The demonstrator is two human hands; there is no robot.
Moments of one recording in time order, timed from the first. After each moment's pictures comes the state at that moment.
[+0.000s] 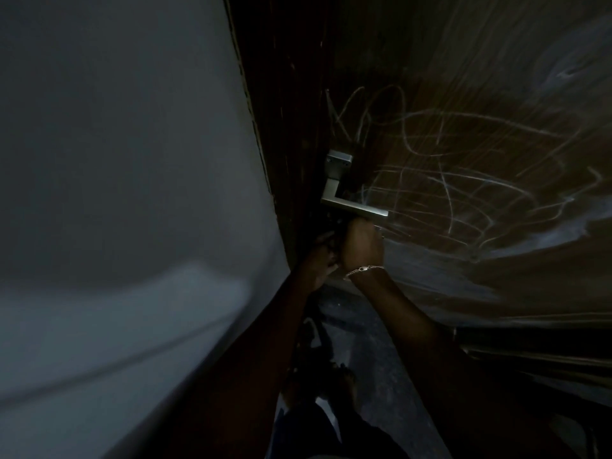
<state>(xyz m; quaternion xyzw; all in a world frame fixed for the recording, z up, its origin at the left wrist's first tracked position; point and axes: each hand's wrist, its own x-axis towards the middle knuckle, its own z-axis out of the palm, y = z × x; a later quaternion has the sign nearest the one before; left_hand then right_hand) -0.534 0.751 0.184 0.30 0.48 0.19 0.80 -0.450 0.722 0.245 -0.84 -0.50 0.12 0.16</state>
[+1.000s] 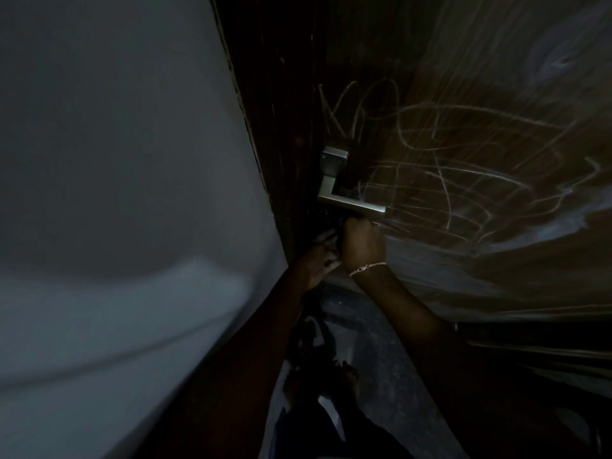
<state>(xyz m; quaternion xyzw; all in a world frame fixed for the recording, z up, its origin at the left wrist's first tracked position) -0.538 0.755 0.191 0.30 0.47 0.15 0.82 -0.442 0.715 0.250 -0.82 -0.55 0.11 0.13</state>
